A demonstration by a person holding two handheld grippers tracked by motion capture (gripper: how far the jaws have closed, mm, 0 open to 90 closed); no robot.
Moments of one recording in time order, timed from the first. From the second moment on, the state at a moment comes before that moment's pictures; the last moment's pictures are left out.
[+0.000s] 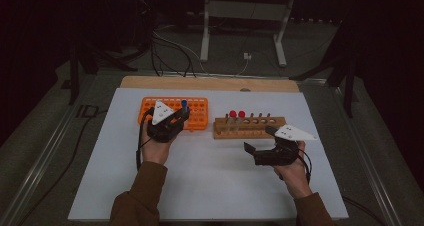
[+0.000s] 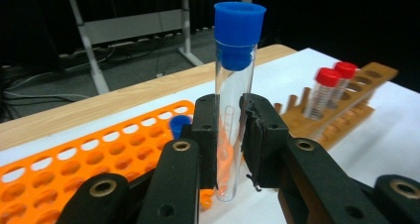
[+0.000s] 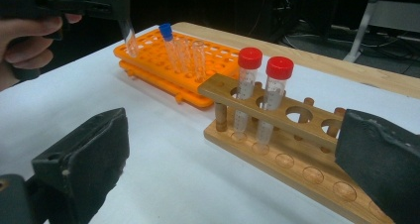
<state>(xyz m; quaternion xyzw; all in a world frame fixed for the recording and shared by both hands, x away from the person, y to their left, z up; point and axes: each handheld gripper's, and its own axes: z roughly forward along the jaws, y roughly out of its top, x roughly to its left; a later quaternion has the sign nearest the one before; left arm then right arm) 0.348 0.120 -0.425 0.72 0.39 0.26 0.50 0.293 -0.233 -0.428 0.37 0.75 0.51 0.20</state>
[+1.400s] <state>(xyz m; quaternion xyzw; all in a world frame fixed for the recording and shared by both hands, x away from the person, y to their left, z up) 0.400 0.118 -0.474 0.70 0.48 0.26 0.46 0.294 -0.234 -0.432 0.38 0.75 0.51 0.19</state>
